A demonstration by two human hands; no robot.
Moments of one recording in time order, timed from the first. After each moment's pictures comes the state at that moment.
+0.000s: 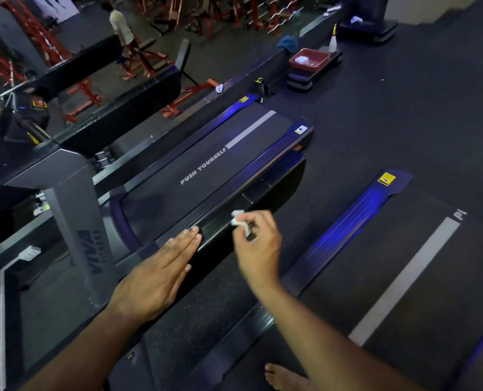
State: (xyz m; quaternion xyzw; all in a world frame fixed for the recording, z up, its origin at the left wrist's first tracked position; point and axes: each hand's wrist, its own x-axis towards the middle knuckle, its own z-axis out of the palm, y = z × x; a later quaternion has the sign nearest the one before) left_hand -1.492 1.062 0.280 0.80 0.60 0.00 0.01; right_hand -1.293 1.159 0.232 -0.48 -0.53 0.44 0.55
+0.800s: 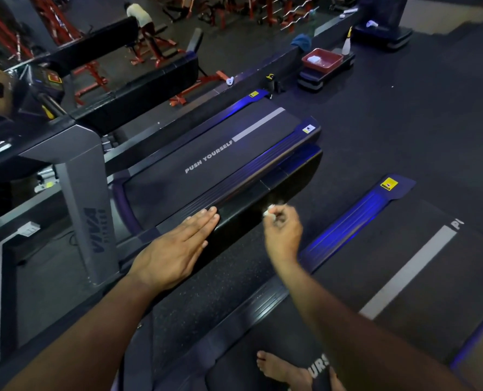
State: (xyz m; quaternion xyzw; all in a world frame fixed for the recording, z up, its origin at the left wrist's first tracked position) left_hand -1.495 1.061 0.282 0.80 0.60 0.00 0.02; right_hand -1.286 1.177 0.183 -0.55 -0.48 0.46 0.51
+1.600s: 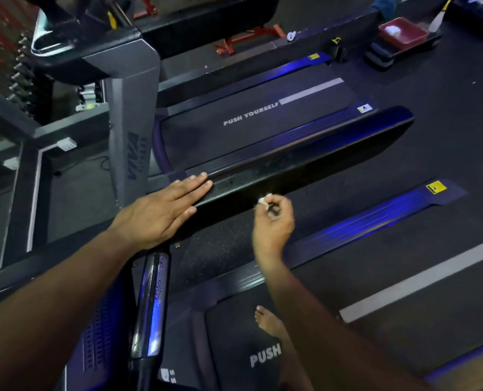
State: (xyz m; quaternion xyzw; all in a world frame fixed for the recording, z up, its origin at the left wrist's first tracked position) left_hand -1.574 0.941 0.282 0.74 0.67 0.02 0.06; right_hand -1.373 1.048 0.183 -0.51 -0.47 0.50 0.52
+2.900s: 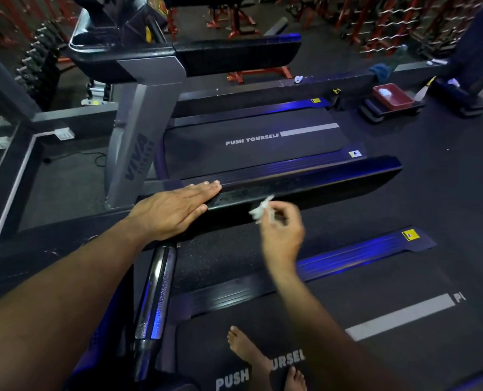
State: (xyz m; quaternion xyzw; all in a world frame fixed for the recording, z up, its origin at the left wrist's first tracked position) left_hand -1.567 0.934 0.290 0.70 0.71 0.05 0.05; right_hand -1.348 1.050 0.230 -0.43 -0.60 0.45 0.50
